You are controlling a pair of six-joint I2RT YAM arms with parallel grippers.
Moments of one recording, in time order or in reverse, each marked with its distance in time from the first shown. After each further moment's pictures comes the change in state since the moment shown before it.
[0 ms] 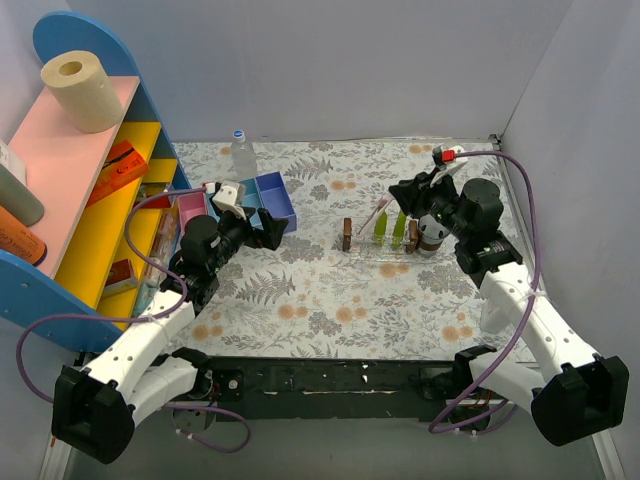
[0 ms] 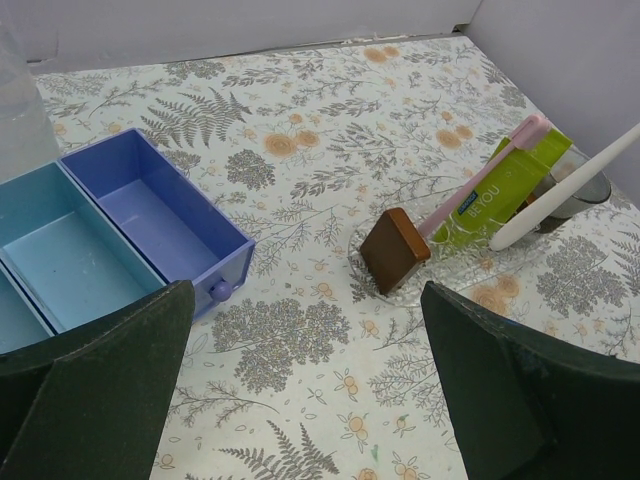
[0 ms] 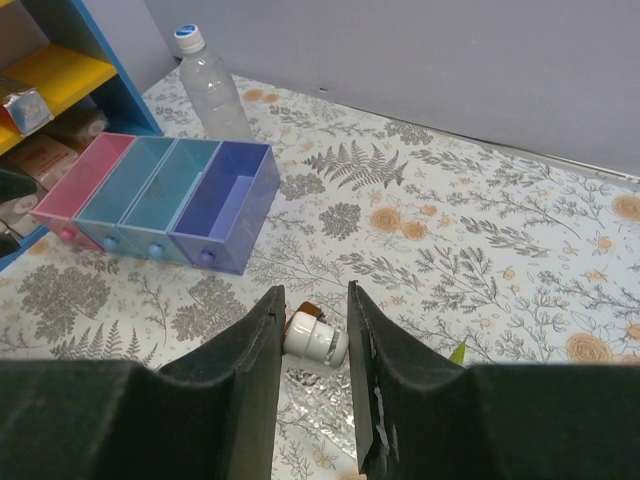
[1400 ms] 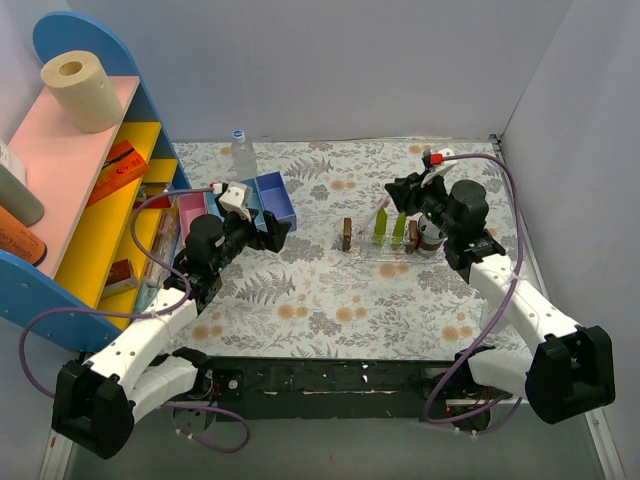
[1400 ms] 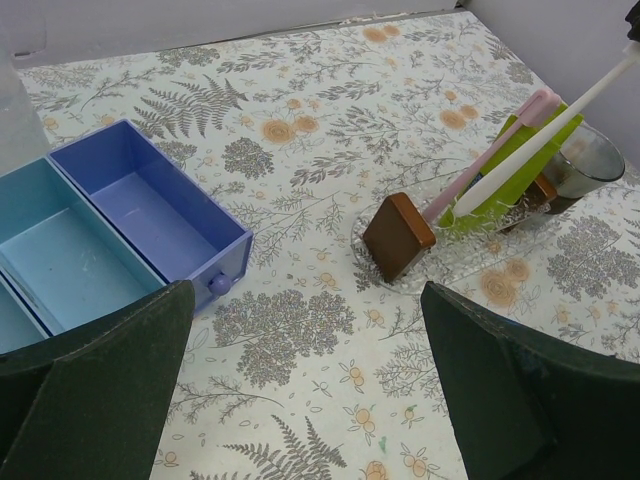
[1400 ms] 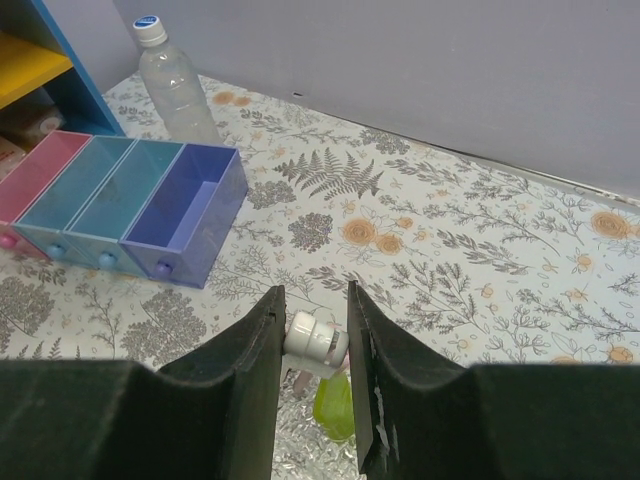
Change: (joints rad) left arm -0.019 0.026 0.000 0.000 -0.001 0.035; right arm 0.003 0.112 -0.084 0.224 0.037 -0.048
